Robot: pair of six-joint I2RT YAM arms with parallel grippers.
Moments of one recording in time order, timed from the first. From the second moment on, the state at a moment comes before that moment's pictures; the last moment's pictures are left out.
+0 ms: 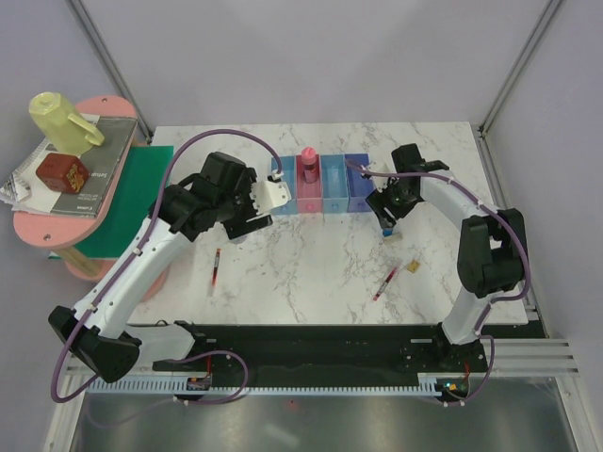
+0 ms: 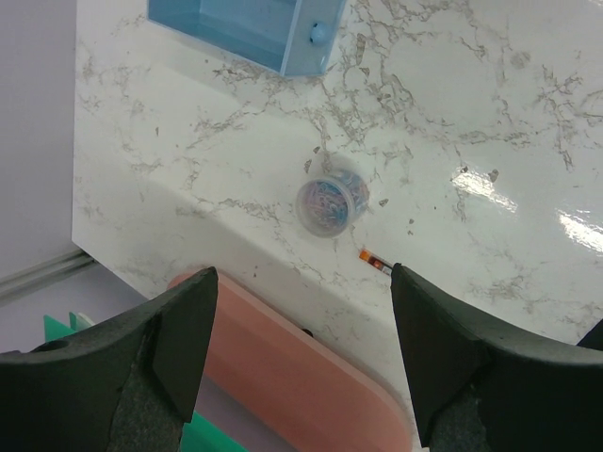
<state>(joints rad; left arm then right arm) -0.57 1.24 1.40 -1.01 -0.04 0.77 0.22 1.78 1.33 -0.77 -0.20 -0.52</state>
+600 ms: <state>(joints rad) -0.57 1.24 1.40 -1.01 -0.04 0.77 0.22 1.80 1.35 -0.75 -0.20 -0.52</state>
